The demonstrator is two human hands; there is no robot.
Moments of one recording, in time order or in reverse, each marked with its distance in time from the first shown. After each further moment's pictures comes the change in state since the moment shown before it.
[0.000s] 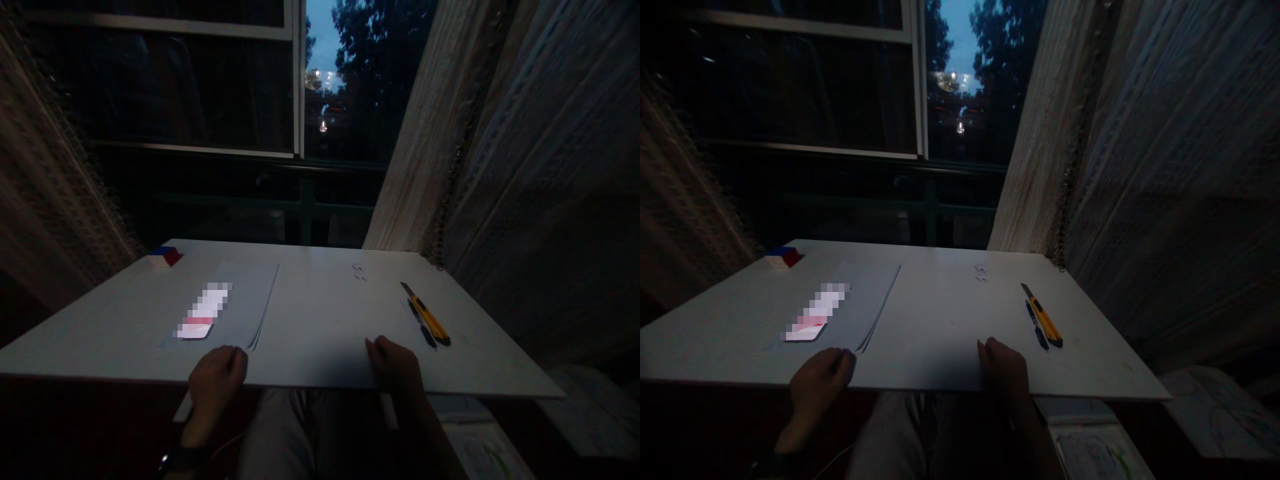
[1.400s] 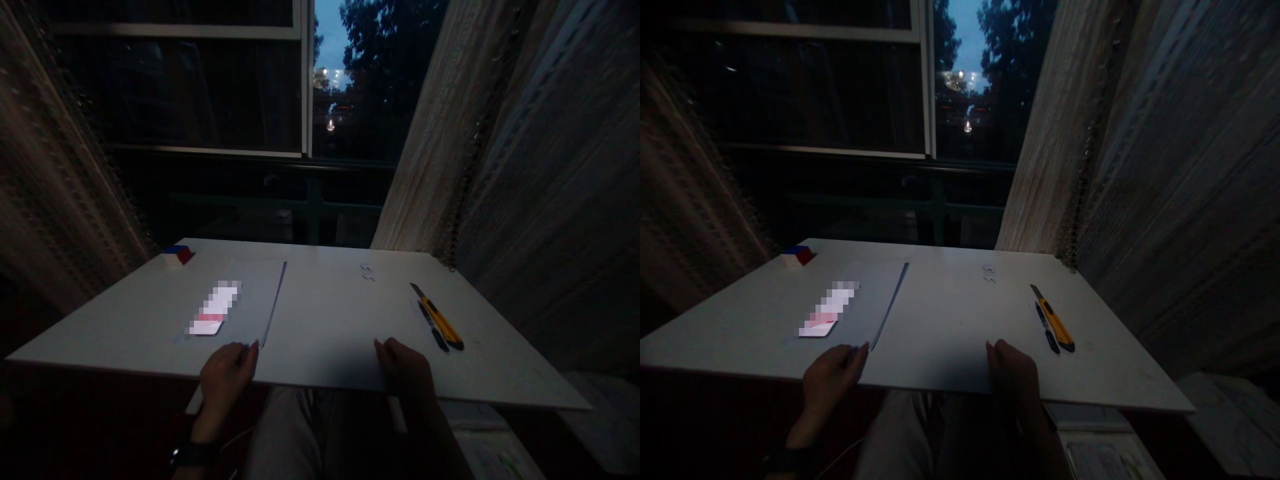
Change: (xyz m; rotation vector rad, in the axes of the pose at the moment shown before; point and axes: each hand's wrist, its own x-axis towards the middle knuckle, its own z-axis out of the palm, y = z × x) left_hand 0.001 0.001 0.000 -0.001 0.007 -0.018; right_hand -0.003 0.002 0.003 0.029 0.026 0.009
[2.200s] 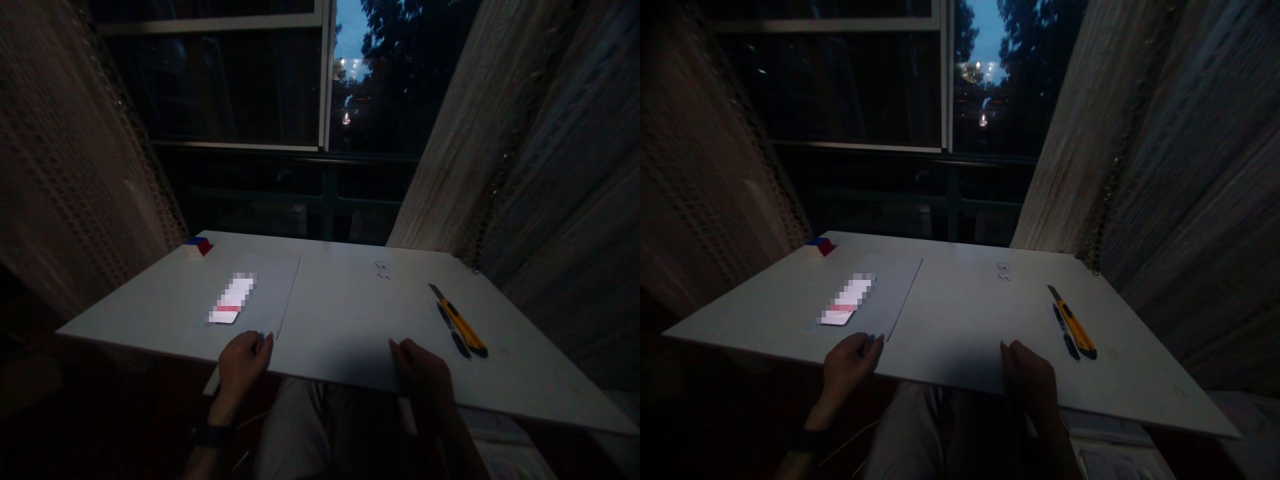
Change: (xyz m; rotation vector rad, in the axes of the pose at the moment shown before) left_hand 0.002 0.002 -0.005 -0.038 -0.155 -0.094; right_hand -0.002 0.002 -0.001 -0.011 -0.008 -0.010
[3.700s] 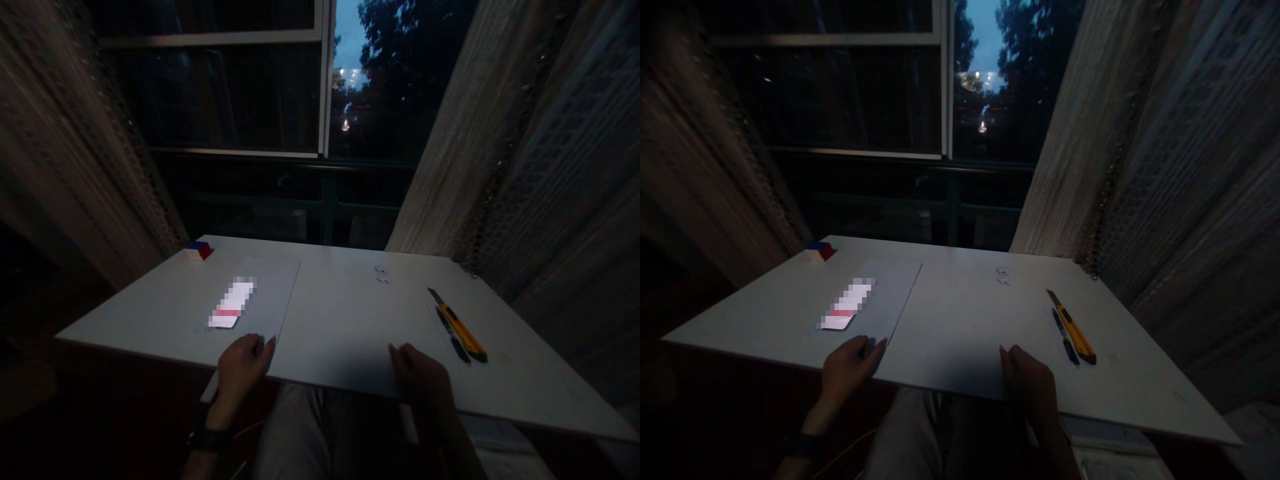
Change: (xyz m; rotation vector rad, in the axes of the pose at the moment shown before) left_hand 0.003 0.003 -0.005 0.012 -0.106 -0.052; right_hand 0.001 -0.001 -0.002 0.023 -0.019 0.005
